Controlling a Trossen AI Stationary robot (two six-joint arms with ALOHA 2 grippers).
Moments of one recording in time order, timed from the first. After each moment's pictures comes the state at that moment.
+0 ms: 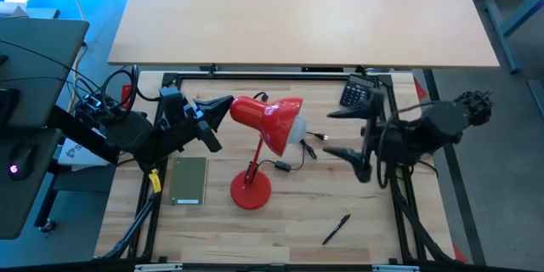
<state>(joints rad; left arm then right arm) -0.57 1.42 1.81 -0.32 -1.23 -0.49 0.55 1.28 1.65 -0.26 0.58 -0.85</state>
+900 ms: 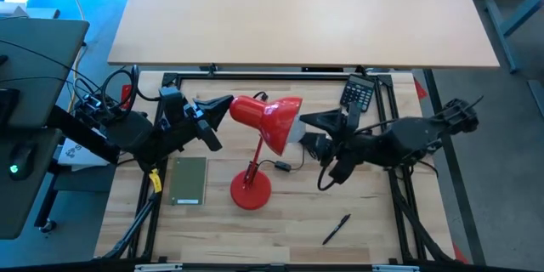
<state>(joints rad) -0.56 1.42 1.81 -0.32 -1.24 -0.50 0.49 1.44 1.66 -0.07 0.74 -1.51</state>
